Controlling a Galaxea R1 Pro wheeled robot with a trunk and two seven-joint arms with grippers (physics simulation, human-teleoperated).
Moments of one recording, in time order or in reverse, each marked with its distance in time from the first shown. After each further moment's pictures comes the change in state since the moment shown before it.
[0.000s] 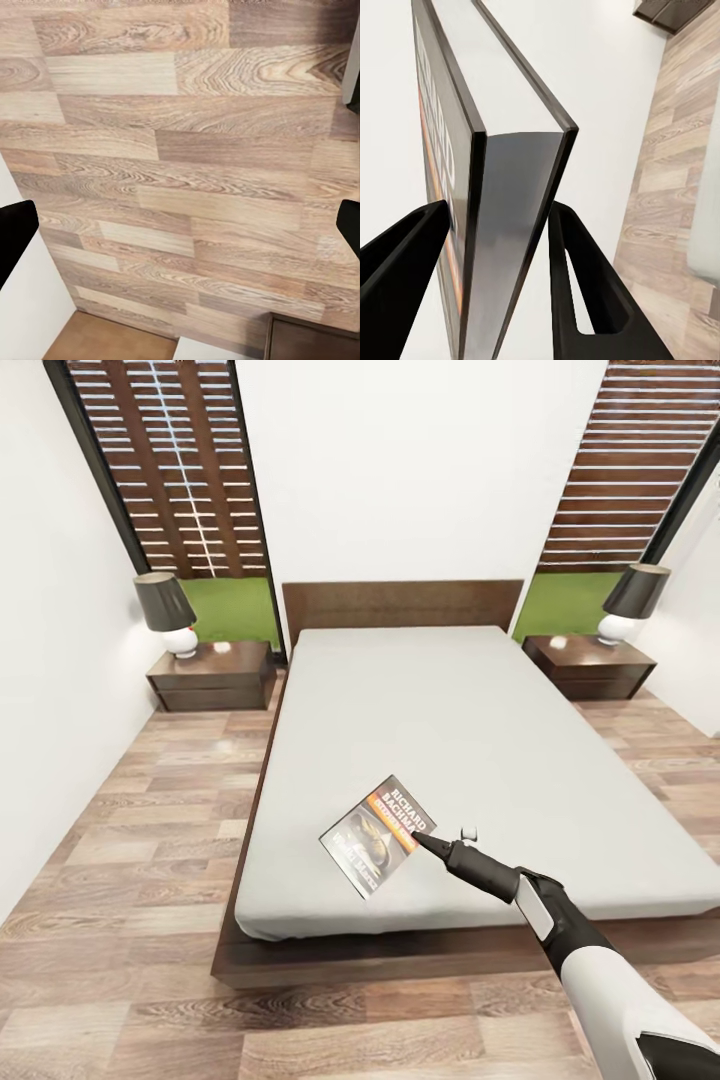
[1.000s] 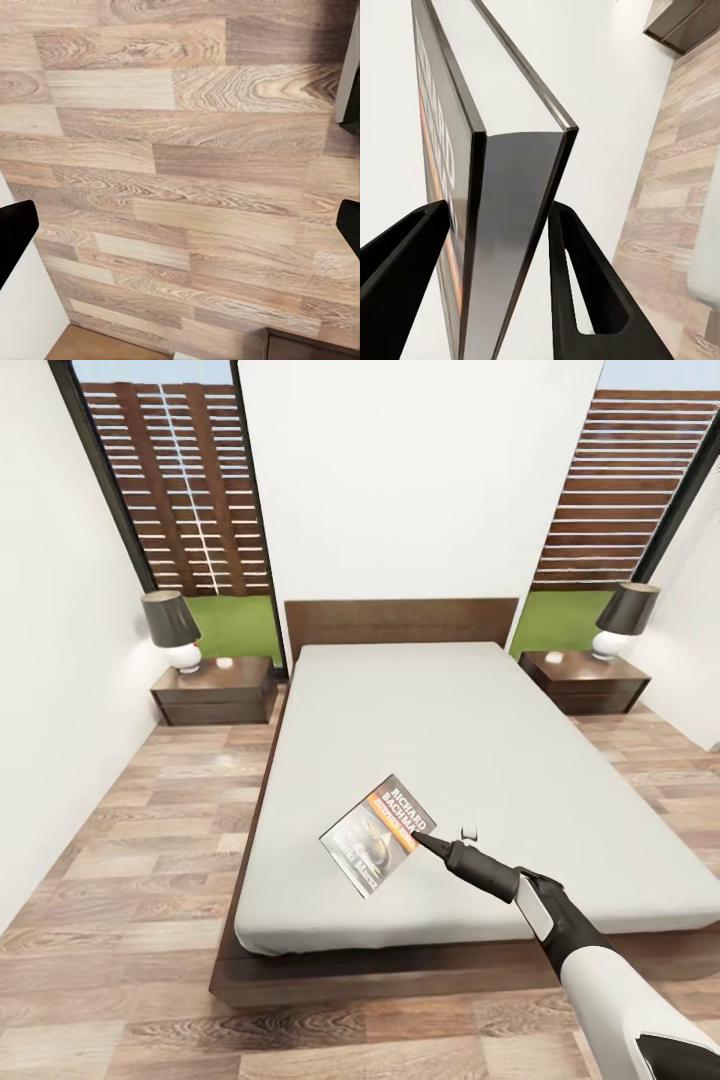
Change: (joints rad) left arm 0.008 -0.004 -0.001 0.000 -0.001 0.000 0.000; right arm 0.001 0.000 0.002 0.000 0.000 -0.033 -0.001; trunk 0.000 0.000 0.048
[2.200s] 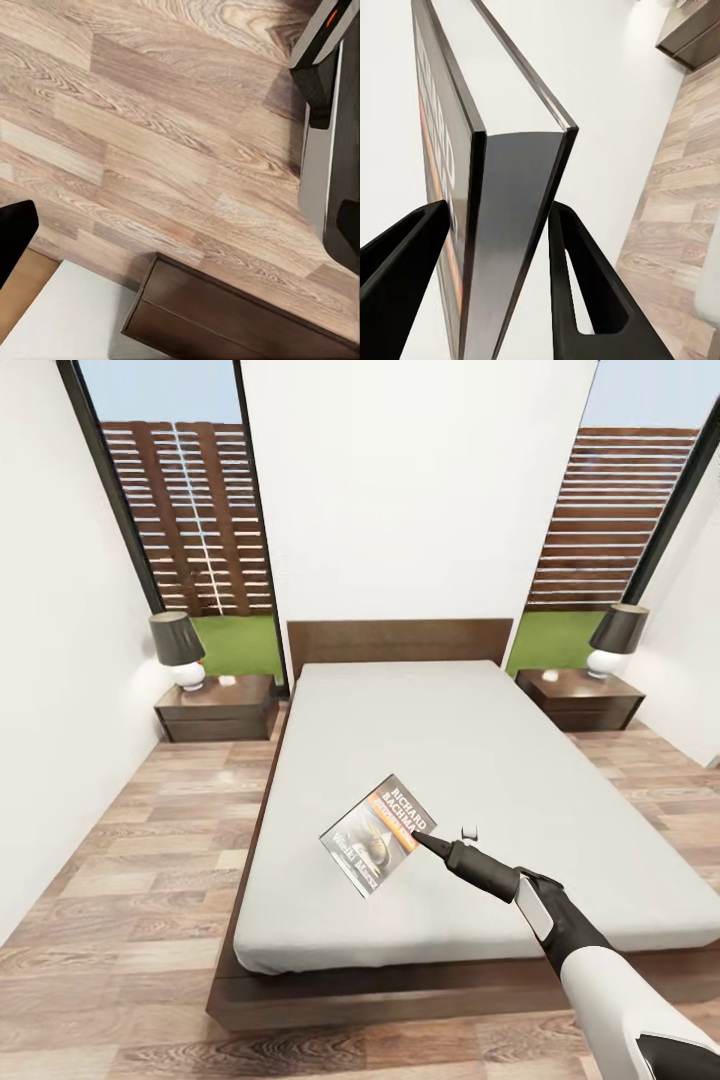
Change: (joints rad) left arm 0.050 -0.006 0.002 0.003 0.379 0.199 -0.158; right arm 0.000 0.000 -0.001 0.000 0.000 -0.002 0.000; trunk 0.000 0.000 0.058
